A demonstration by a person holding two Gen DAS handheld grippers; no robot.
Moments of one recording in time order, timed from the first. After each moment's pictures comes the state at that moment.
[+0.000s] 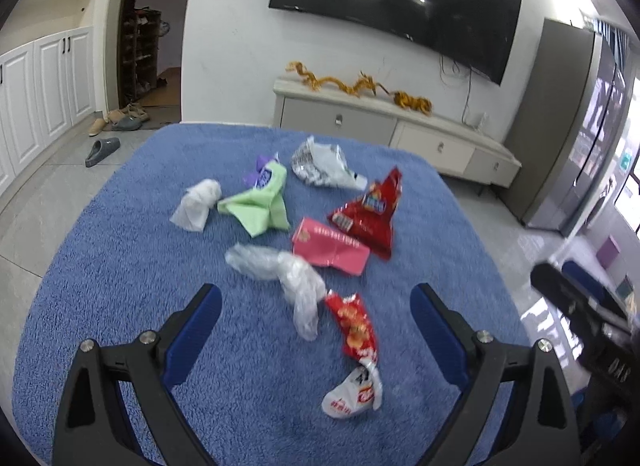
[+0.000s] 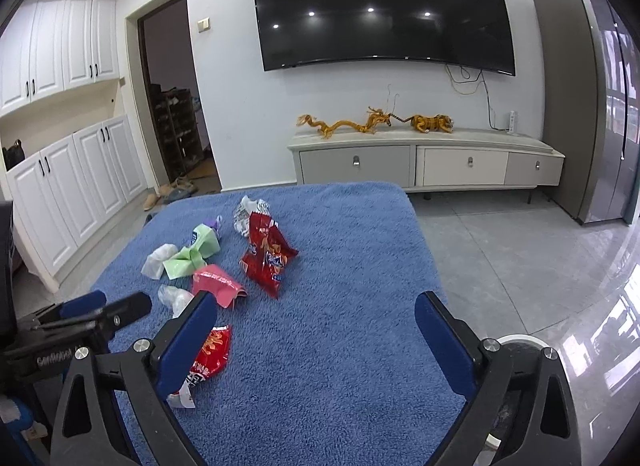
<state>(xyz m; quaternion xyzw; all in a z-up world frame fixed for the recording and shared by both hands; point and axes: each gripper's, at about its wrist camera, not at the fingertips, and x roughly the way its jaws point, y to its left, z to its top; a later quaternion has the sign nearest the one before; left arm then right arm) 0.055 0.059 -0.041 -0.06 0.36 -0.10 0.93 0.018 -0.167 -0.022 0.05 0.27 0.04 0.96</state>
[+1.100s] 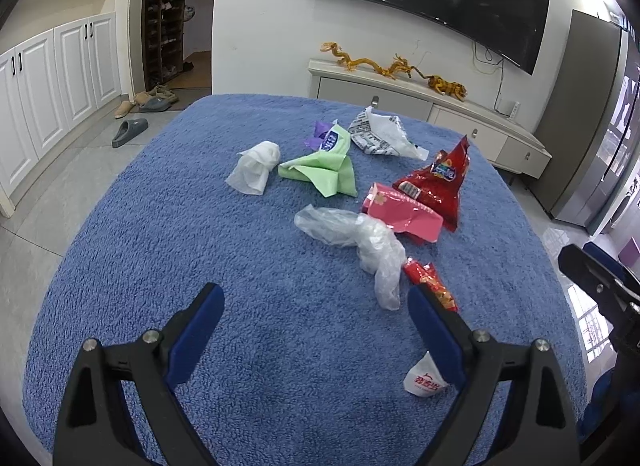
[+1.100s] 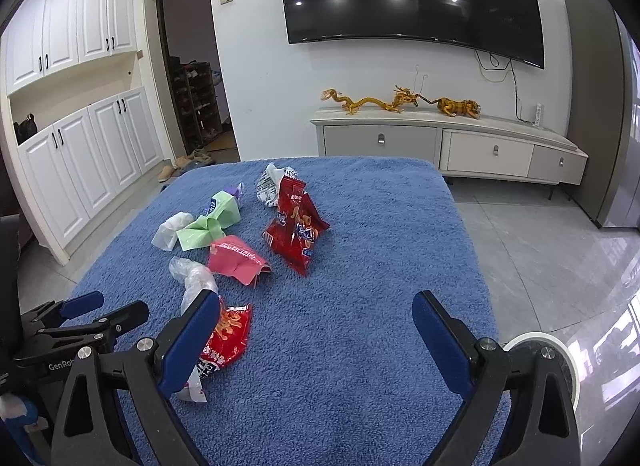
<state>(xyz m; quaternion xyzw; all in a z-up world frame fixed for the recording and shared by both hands) 0.056 0.102 -0.068 -0.06 0.39 -0.05 0.92 0.039 -0.139 -0.044 0.03 0.31 0.08 0.95</state>
